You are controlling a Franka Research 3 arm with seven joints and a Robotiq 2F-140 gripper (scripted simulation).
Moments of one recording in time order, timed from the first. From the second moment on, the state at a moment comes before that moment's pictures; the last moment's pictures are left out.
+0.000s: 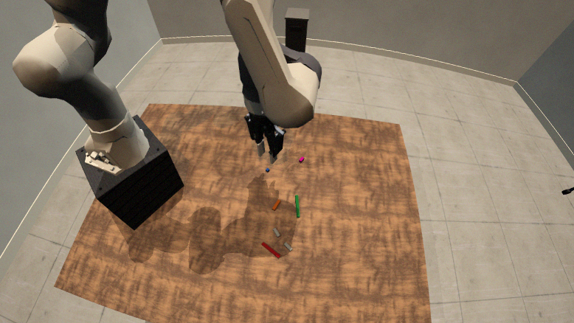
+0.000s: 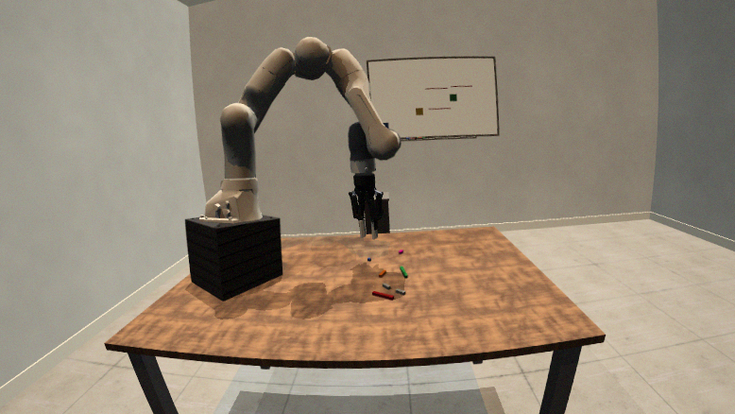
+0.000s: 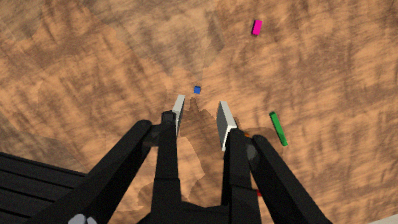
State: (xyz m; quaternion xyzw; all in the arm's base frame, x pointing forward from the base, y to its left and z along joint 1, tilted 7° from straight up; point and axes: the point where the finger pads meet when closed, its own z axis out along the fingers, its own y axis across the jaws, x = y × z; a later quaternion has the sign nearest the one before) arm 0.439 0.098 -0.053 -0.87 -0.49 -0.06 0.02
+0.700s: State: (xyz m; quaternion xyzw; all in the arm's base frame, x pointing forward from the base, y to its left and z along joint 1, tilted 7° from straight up) arm 0.437 0.097 -0.053 -0.87 -0.48 -0.06 0.02
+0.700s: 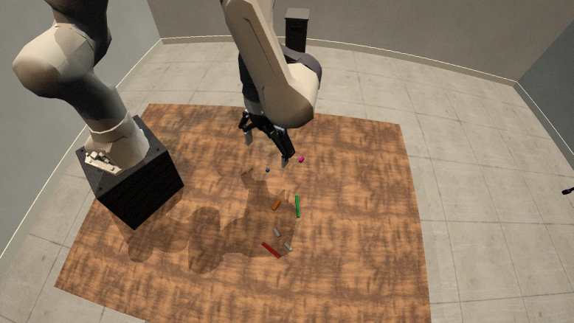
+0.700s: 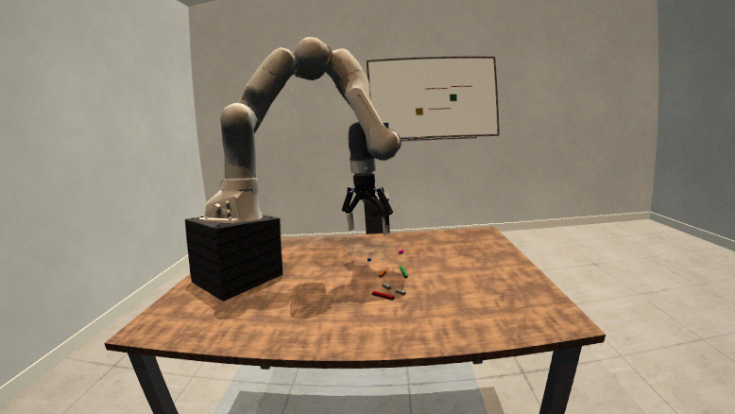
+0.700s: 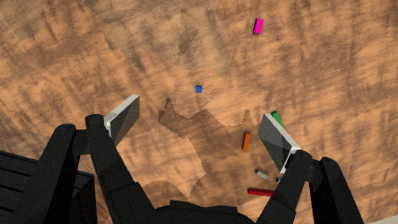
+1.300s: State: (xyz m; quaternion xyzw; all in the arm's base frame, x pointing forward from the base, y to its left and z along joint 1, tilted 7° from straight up) arm 0.480 0.019 -0.068 -0.96 -0.27 -0.05 0.03
